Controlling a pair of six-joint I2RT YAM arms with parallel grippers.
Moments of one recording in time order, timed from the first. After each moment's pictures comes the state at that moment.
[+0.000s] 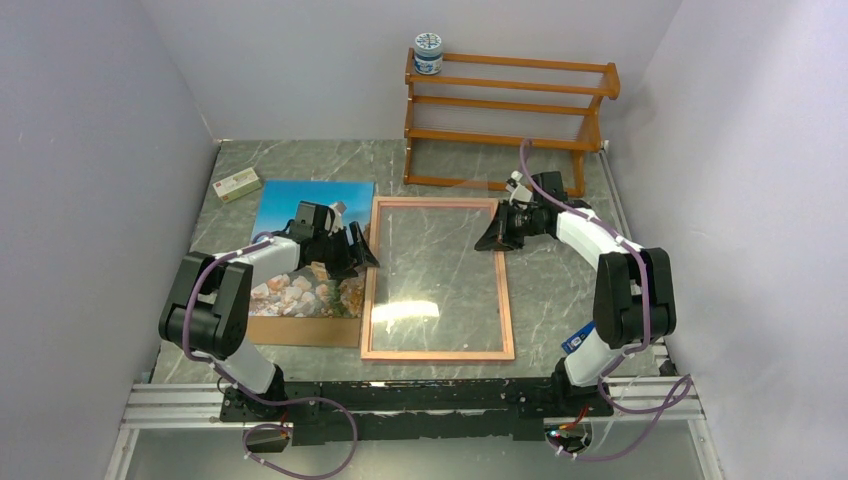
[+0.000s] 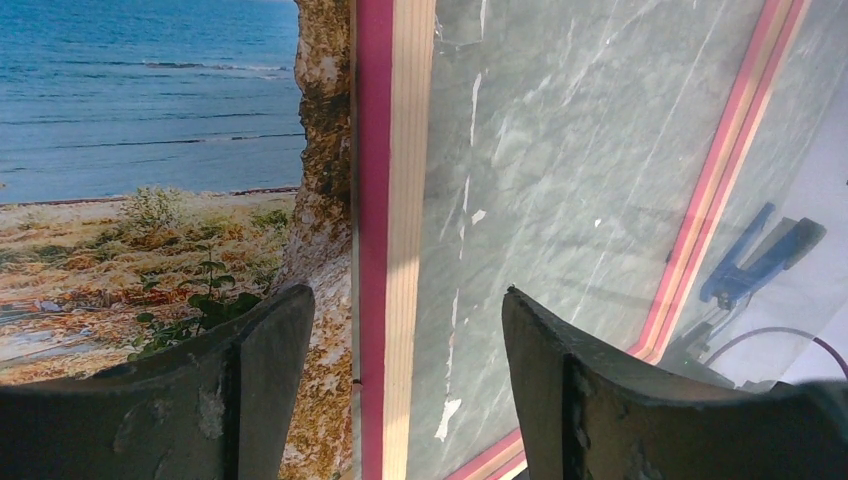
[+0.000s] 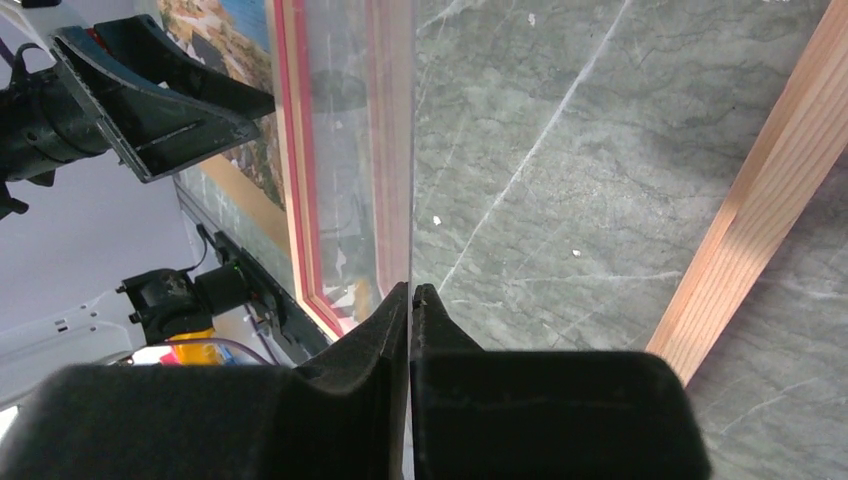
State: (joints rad) left arm -0.26 1.60 0.81 -0.15 0.45 -0.58; right arm 0.13 1.63 1.06 -0.45 -0.73 0.37
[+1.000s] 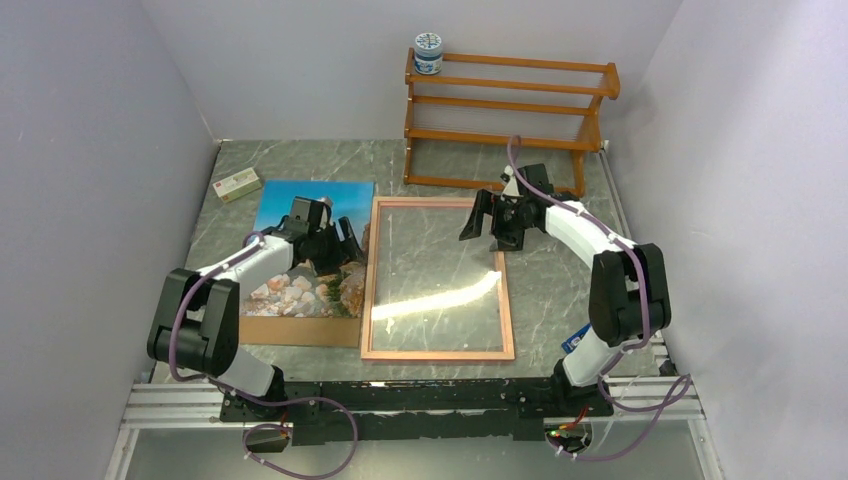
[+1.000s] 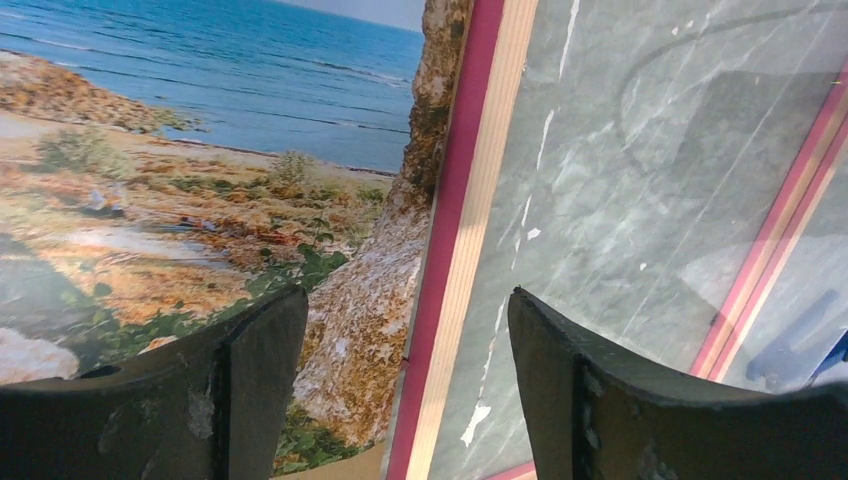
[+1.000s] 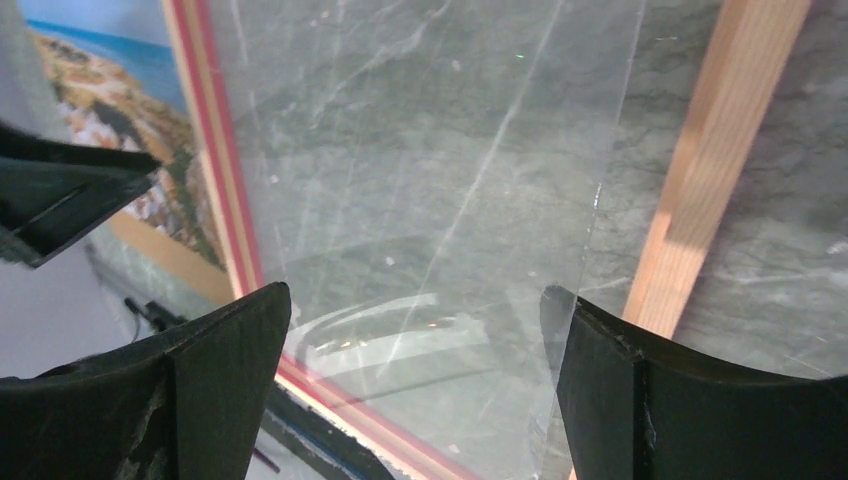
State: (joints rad) left arm -0.26 1.51 0.84 -0.30 0.24 -0.60; right arm 0.20 1.65 1.13 -0.49 -0.51 0.44
